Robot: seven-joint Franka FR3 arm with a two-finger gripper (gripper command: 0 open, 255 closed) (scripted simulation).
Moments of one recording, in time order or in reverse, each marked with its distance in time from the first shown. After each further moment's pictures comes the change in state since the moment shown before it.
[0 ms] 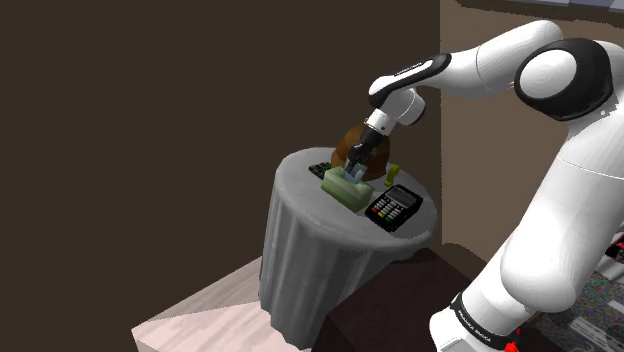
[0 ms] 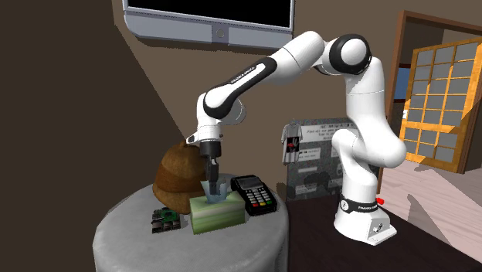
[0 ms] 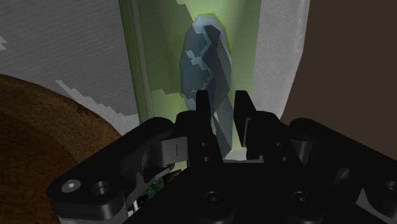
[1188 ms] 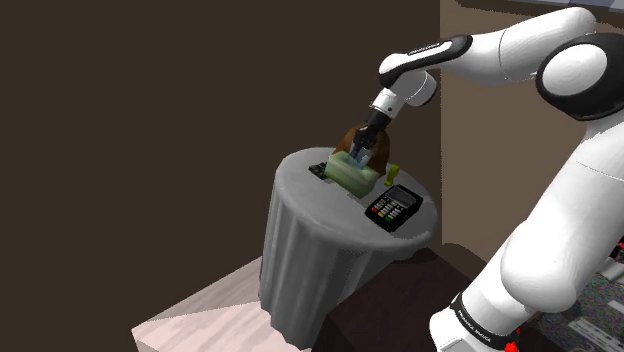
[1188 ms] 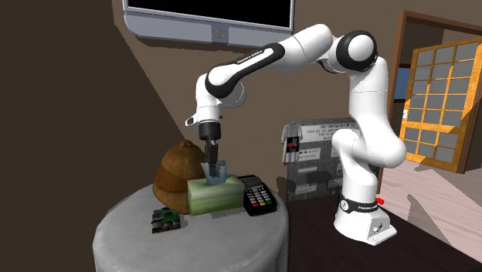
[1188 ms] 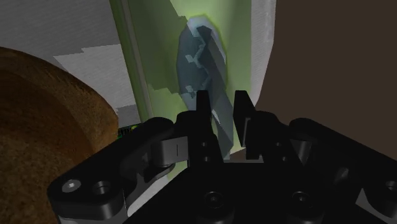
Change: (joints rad) arm 0.003 -0.082 -0.010 0.069 -0.067 -0.125 0.088
